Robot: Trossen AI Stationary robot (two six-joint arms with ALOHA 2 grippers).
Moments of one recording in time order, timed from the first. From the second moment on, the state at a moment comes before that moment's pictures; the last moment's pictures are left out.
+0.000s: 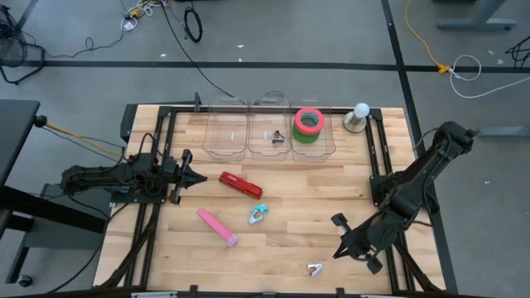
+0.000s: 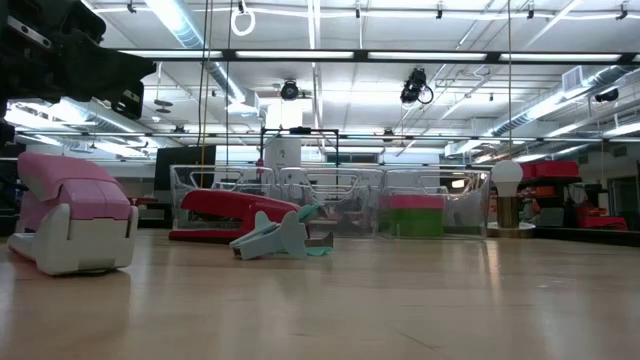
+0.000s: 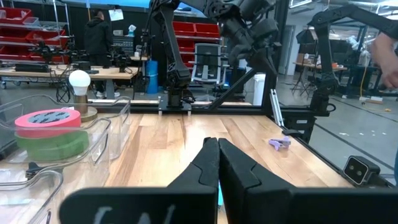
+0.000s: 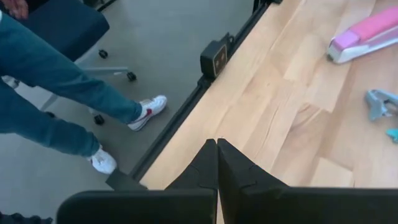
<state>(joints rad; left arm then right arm) 0.04 0.01 0.01 0.06 0.13 -0.07 0.83 1.19 0.85 -0.33 0.12 0.23</state>
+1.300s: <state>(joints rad) 0.03 0.01 0.01 0.06 0.13 -0.07 0.86 1.65 1.16 -0.53 0.08 0.25</state>
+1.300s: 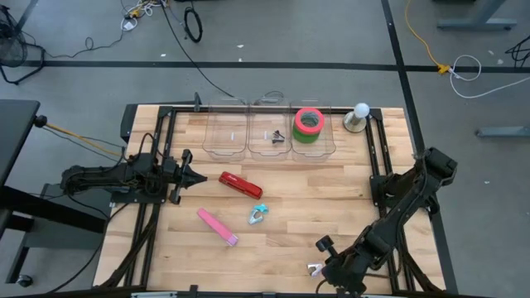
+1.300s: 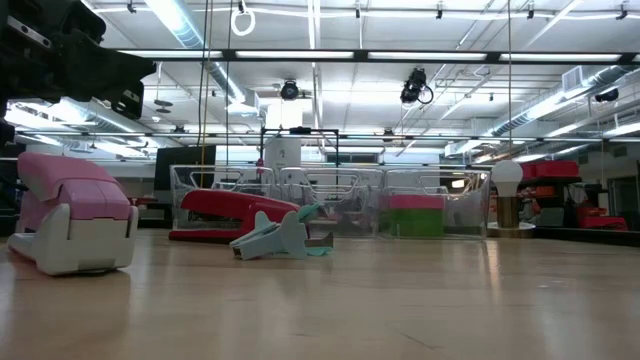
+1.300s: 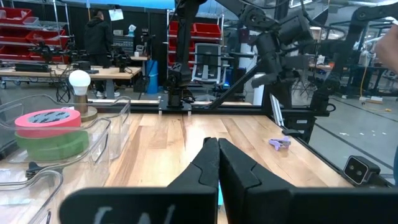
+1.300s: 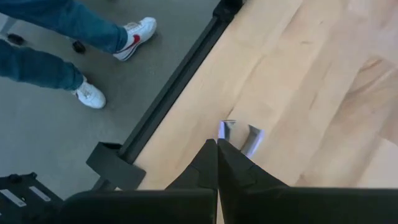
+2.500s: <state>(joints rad) 0.04 0.01 0.01 0.06 0.13 -0.07 0.85 1.85 1.18 -0.43 0.10 0.23</state>
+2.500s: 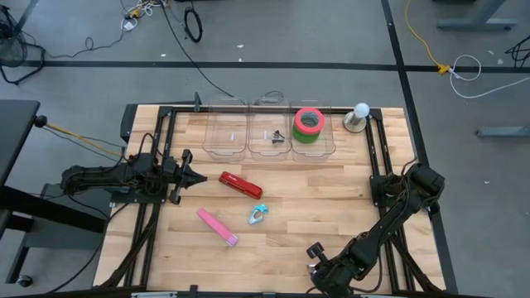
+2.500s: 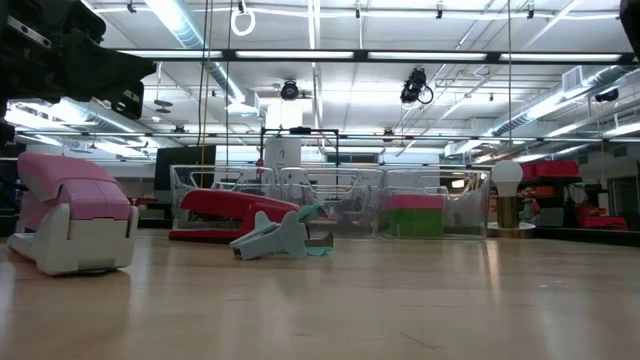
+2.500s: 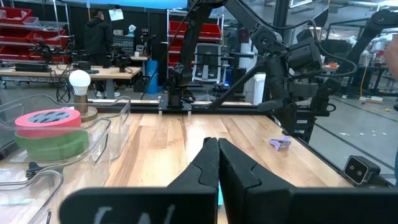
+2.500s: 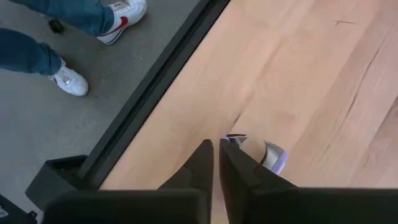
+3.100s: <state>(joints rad) 0.04 0.01 0.01 0.06 0.13 -0.07 0.85 1.85 1.15 -0.42 0.14 0.22</state>
